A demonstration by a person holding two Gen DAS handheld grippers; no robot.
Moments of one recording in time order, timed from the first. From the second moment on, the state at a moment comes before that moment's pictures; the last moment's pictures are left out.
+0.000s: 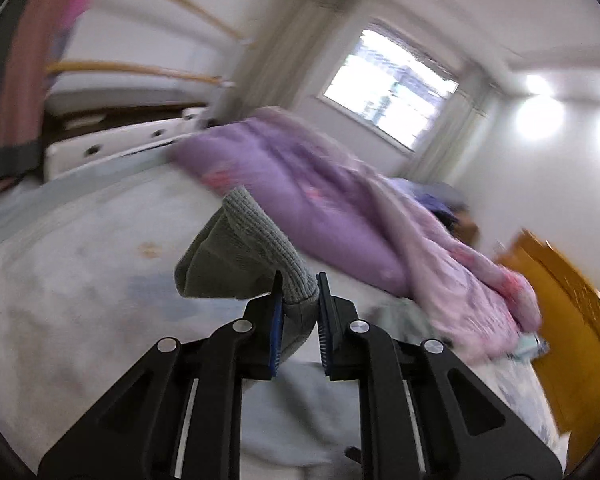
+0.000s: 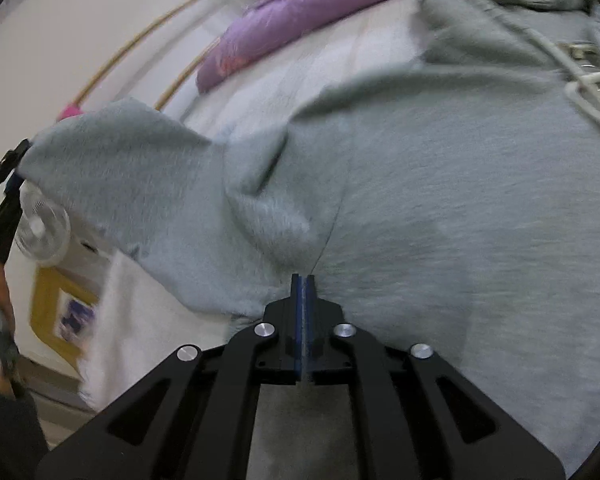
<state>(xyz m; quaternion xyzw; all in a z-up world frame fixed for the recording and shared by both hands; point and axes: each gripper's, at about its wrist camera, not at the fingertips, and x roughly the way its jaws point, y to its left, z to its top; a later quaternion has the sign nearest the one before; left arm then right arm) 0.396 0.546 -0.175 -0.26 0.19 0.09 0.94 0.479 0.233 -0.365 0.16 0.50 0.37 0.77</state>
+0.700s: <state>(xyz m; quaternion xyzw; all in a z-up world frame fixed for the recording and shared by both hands) 0.581 0.099 -0.329 -0.07 0.38 -0.01 0.92 0.540 -0.191 -0.192 0.04 0.42 0.09 0.90</state>
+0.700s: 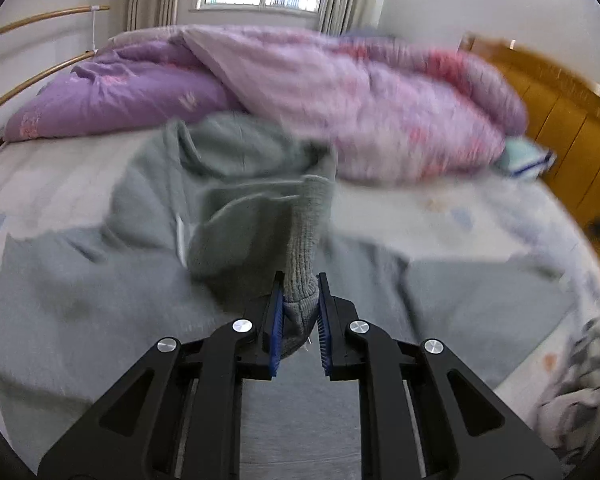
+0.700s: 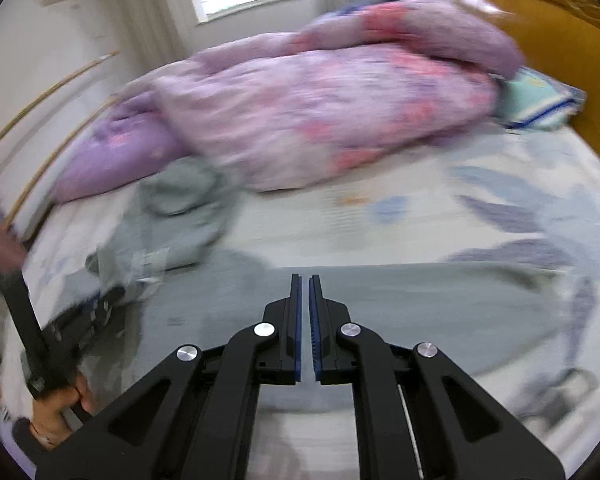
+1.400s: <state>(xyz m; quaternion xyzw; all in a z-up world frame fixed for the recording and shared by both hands) 0.577 0.075 -0.393 0.00 0.45 -0.02 0.89 0.528 -0.448 -0.265 0.34 0.42 -0.12 0.83</state>
